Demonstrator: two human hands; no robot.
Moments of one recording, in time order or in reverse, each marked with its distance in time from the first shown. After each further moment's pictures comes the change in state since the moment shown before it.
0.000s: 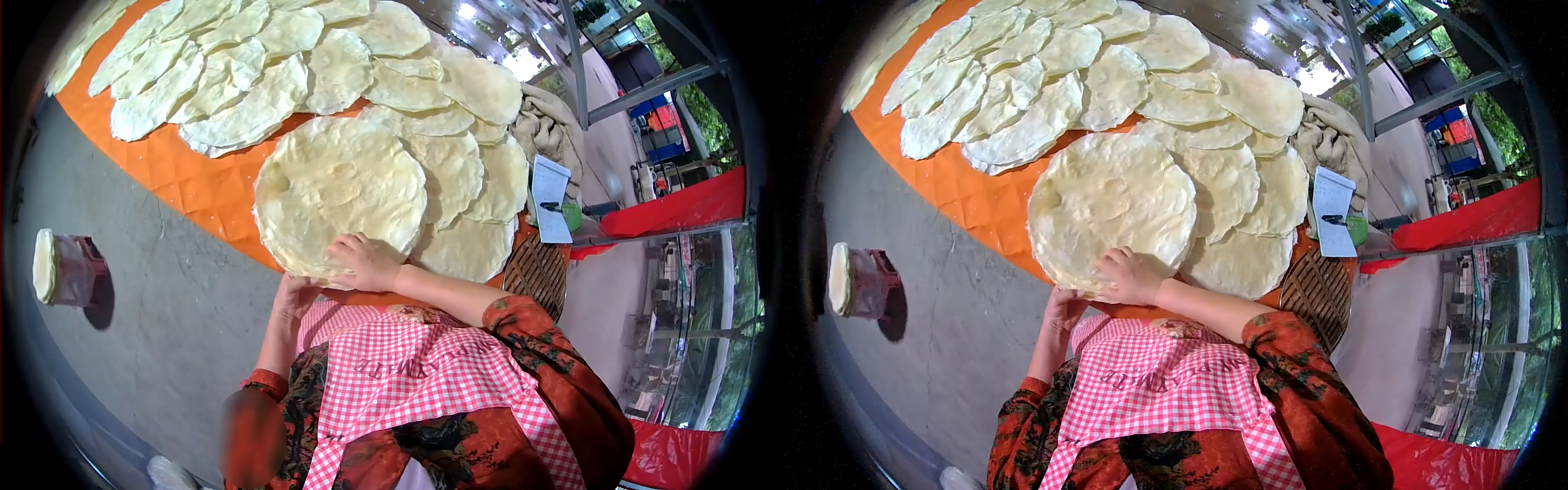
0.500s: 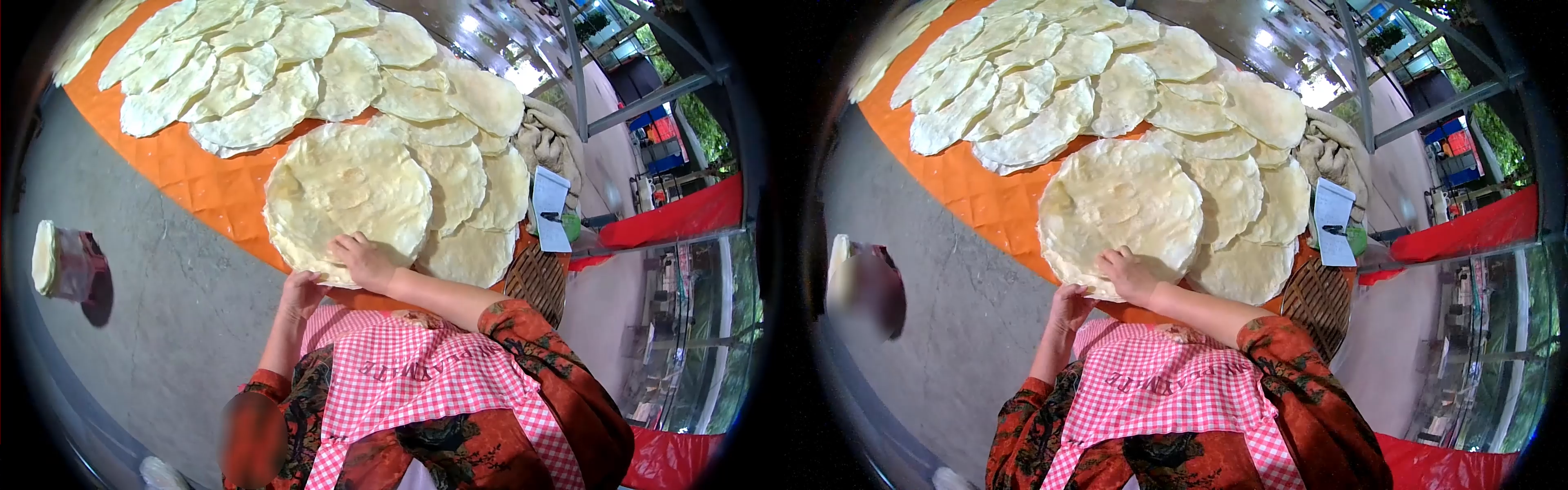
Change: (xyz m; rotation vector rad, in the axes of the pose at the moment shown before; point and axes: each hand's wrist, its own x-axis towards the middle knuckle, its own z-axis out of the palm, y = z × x) left_hand -0.001 0.004 -0.001 -0.015 0.124 -0.069; right_hand 0.014 -0.020 -0.001 -0.157 0.092 -0.054
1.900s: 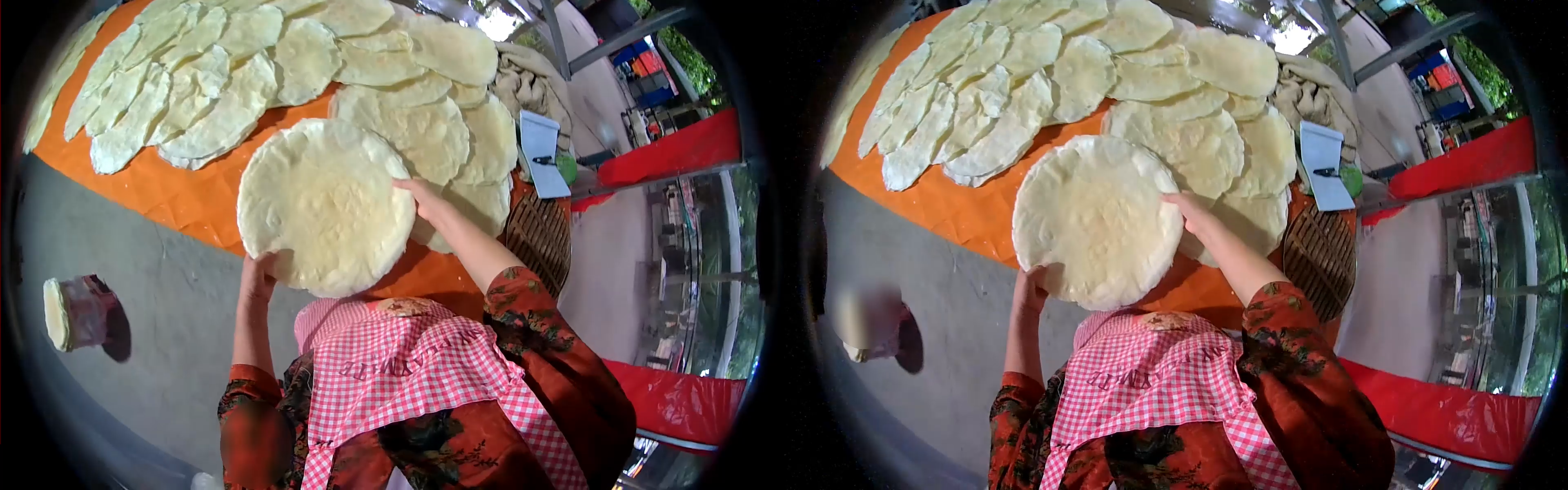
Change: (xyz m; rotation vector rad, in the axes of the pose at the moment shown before) left_hand 0.005 0.075 -0.014 0.428 0.192 0.083; right_hand -0.049 0.166 -0.009 1.575 0.224 1.050
